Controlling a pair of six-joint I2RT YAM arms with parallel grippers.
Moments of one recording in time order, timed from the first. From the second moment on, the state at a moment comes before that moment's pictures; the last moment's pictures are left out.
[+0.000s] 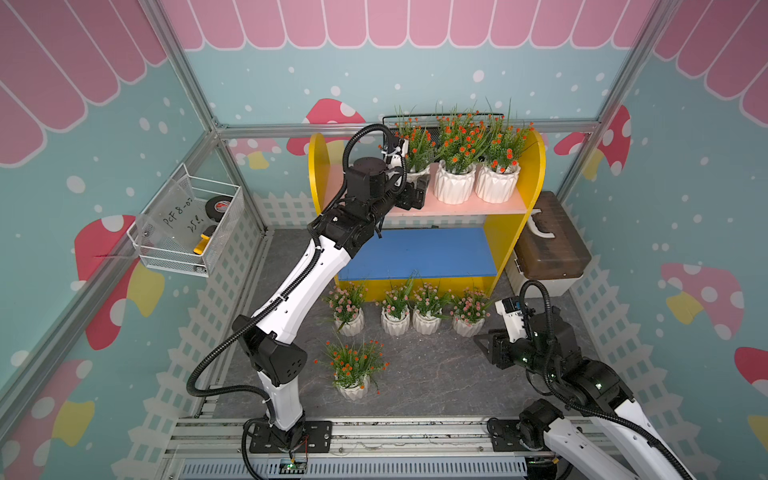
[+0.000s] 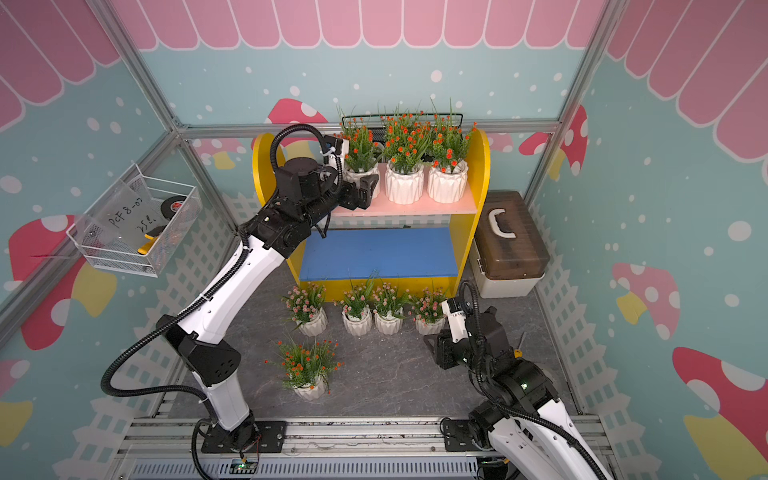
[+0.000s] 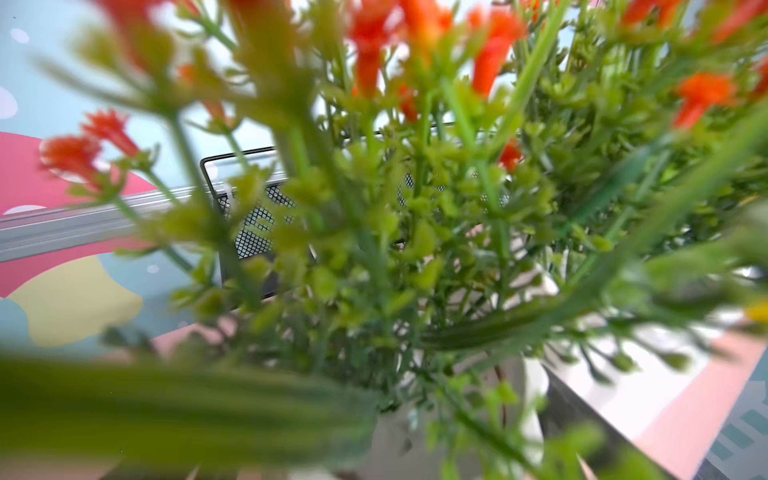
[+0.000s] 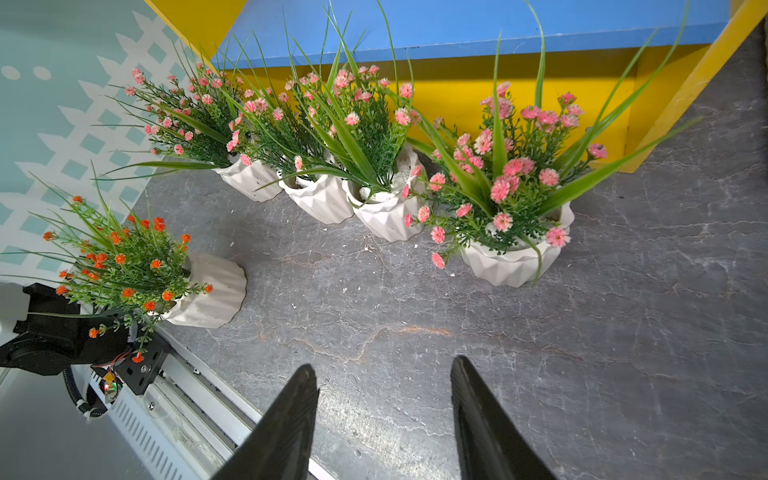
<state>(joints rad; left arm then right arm) -0.58 1.82 2.13 -0.40 -0.09 -0.03 0.52 0.56 0.74 -0.83 -0.15 0.33</state>
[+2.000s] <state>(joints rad) -0.84 0.70 0.82 -0.46 -0.38 -0.35 1.02 1.03 0.58 -0.24 -0.11 0.50</state>
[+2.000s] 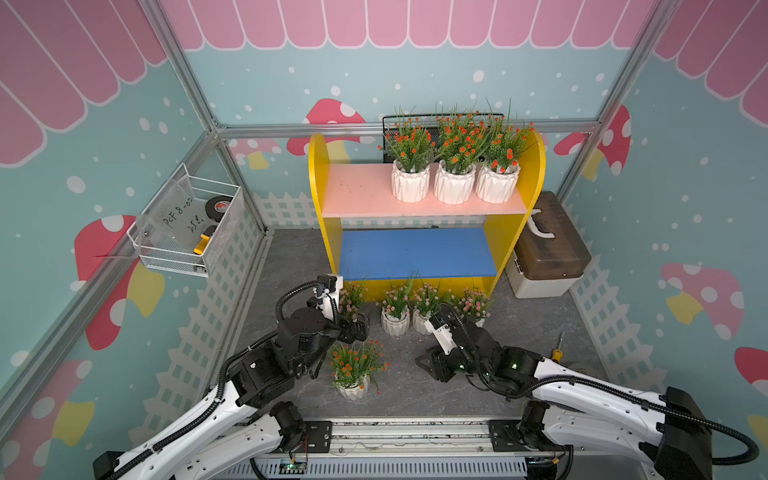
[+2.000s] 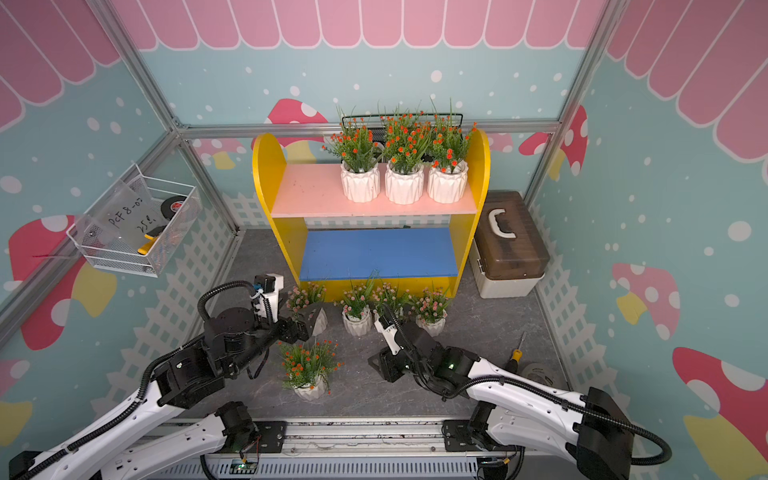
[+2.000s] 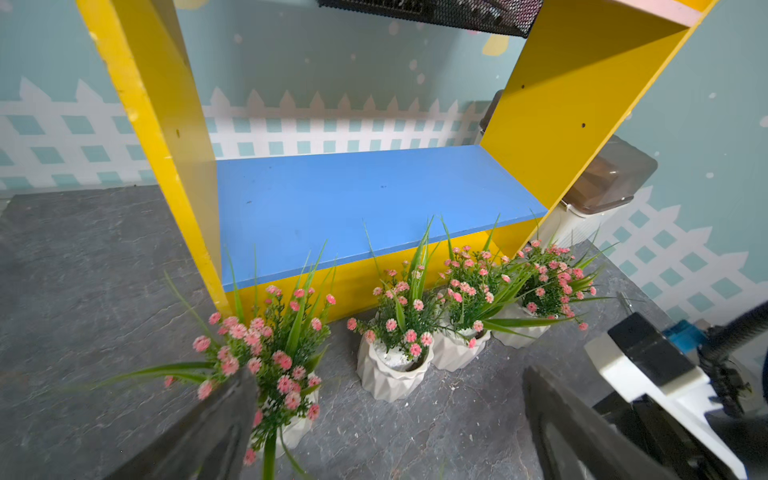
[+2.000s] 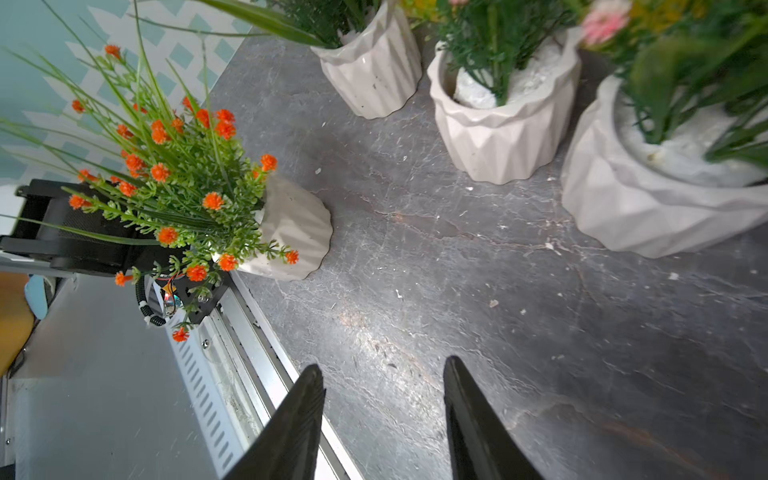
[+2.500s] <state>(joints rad) -0.84 0.68 0.82 -0.54 -0.43 -0.36 1.23 1.41 0.59 0.06 -0.05 0.59</state>
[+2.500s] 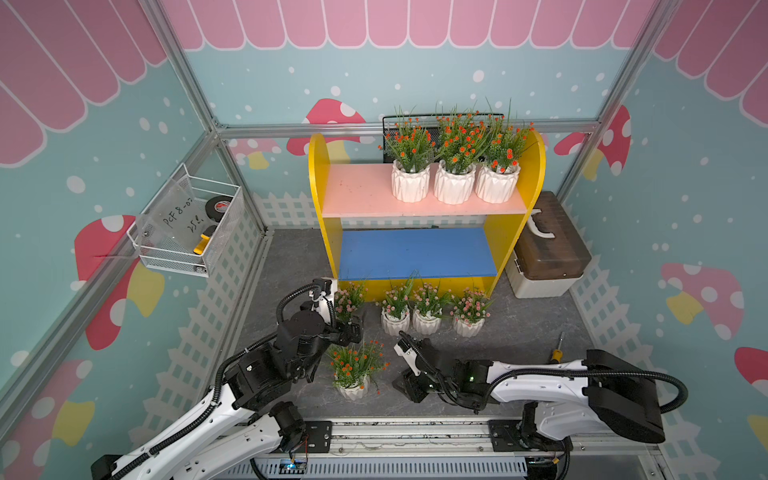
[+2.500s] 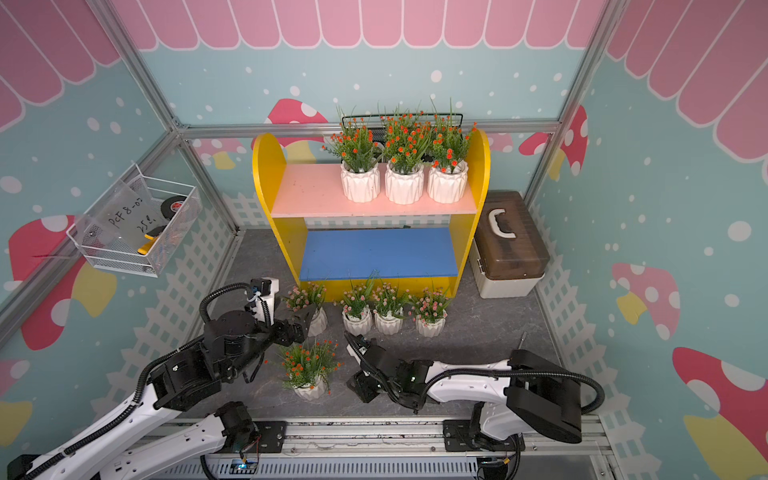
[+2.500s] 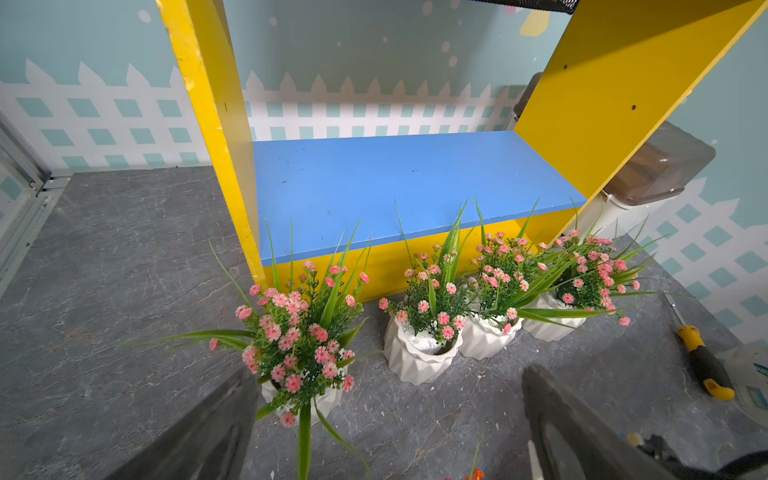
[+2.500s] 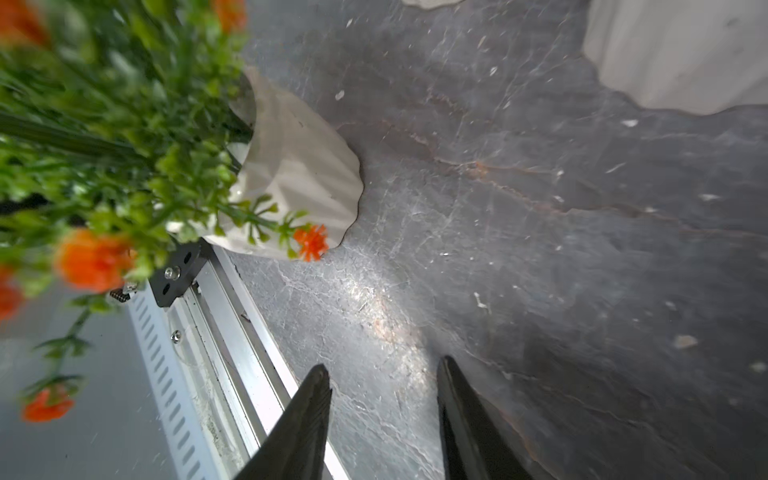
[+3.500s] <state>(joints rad) -0.84 0.64 0.80 -0.55 -0.45 -0.37 1.27 1.60 0.81 0.14 -0.05 0.57</state>
